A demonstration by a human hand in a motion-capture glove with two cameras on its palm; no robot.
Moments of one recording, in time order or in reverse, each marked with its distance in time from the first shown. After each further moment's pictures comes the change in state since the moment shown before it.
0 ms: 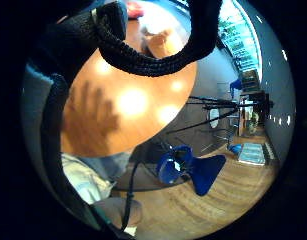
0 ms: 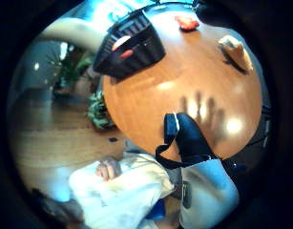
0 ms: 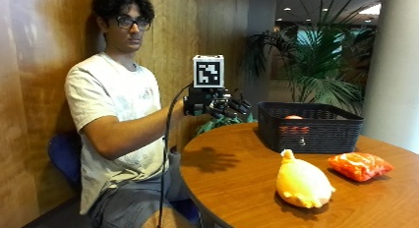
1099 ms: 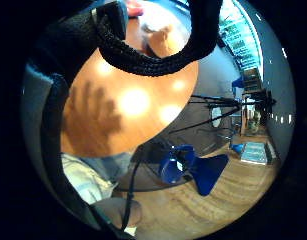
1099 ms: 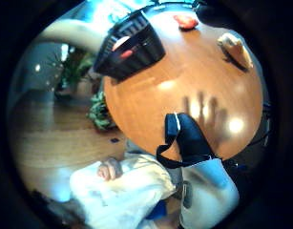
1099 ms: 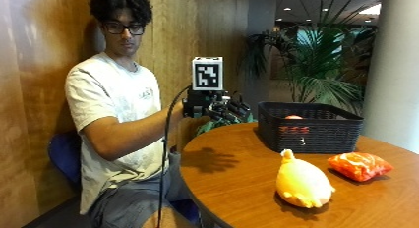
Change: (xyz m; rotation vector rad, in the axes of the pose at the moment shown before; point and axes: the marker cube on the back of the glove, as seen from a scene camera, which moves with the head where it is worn) arm 0.000 0.001 0.004 0.005 -0.047 0.031
